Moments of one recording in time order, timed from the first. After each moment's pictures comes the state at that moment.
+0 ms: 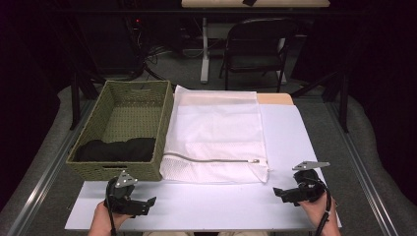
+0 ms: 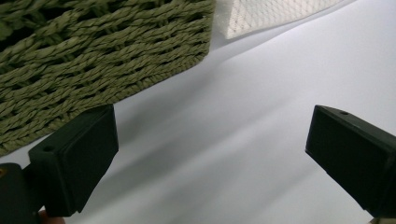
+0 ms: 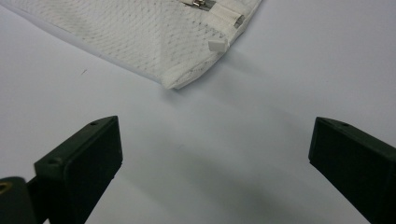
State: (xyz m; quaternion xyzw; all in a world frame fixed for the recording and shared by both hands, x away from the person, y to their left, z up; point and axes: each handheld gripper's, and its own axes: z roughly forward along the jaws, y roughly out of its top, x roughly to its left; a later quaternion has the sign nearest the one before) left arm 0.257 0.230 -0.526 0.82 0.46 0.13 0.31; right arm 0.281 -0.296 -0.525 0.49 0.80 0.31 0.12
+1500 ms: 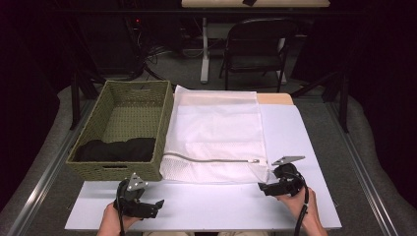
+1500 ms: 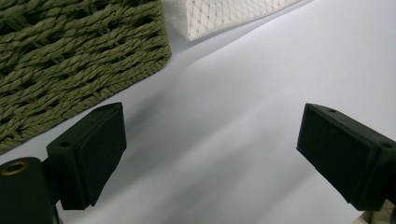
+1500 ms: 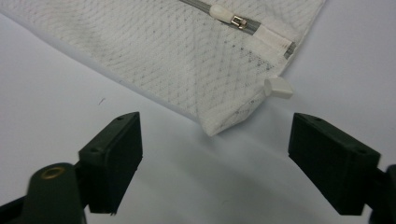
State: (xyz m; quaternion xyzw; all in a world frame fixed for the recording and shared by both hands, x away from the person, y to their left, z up) left arm 0.253 0.208 -0.529 0.84 0.43 0.13 0.29; right arm 0.301 -0.247 -0.527 0.49 0.82 0.28 0.13
